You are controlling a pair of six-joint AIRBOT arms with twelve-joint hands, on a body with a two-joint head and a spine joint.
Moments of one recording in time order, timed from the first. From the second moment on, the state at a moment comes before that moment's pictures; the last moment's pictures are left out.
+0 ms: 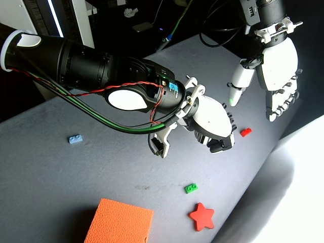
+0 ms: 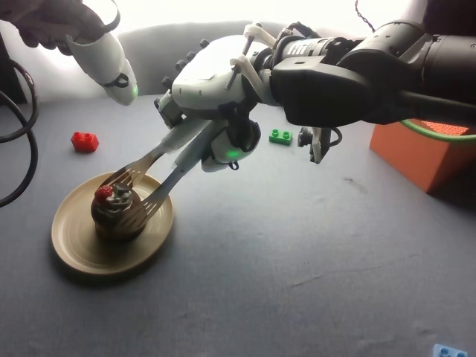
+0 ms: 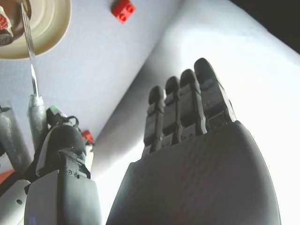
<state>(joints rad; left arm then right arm) -0.20 -1.23 1.35 0.74 1.11 0.32 -0.13 -1.60 1.50 0.13 -0.10 -1.30</state>
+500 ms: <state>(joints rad) -0.20 -1.23 1.35 0.74 1.11 0.32 -0.13 -1.60 1.50 0.13 -0.10 -1.30</state>
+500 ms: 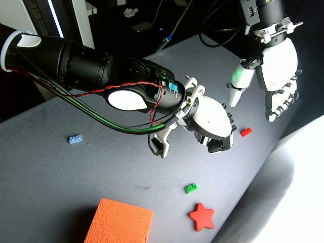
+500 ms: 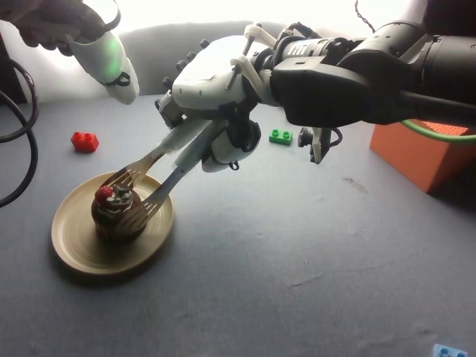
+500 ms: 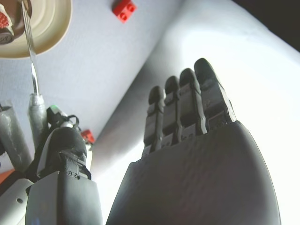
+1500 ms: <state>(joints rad) -0.20 -1.23 1.35 0.73 1.11 0.32 -0.13 -1.59 1.50 0.13 -0.10 -1.30</state>
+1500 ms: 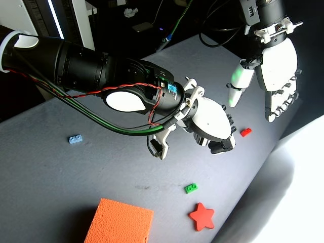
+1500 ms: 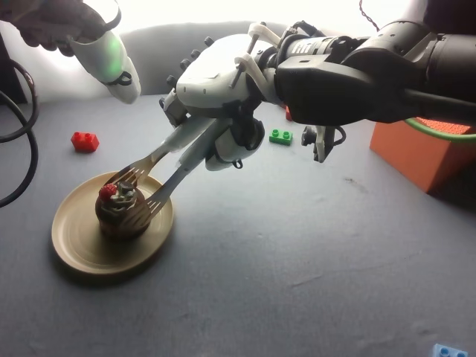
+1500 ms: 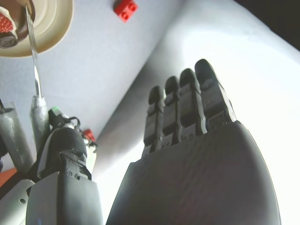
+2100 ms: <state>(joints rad) -0.20 -1.23 1.35 0.73 1.11 0.32 -0.13 -1.59 1.50 0.13 -0.10 -1.31</state>
